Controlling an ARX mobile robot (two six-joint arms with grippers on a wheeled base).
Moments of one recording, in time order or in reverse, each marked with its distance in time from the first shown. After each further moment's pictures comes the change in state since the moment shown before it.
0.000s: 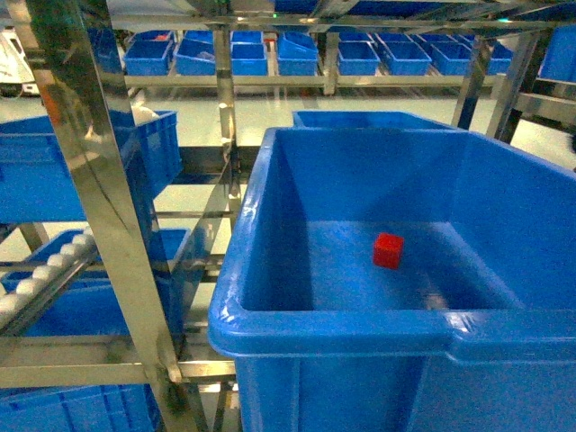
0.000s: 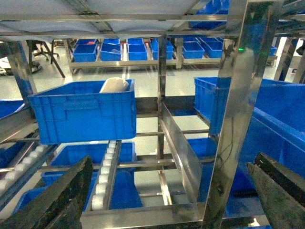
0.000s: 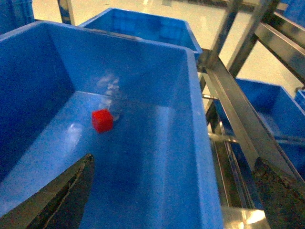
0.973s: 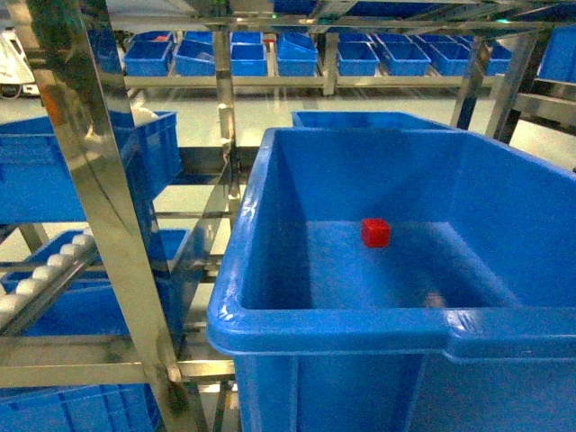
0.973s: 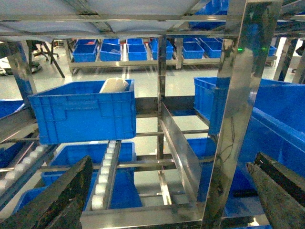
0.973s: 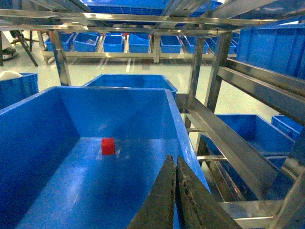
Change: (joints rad) left arm 0.000 0.000 0.000 0.000 0.000 0.000; right arm -0.020 -0.648 -0.476 0.122 0.074 0.163
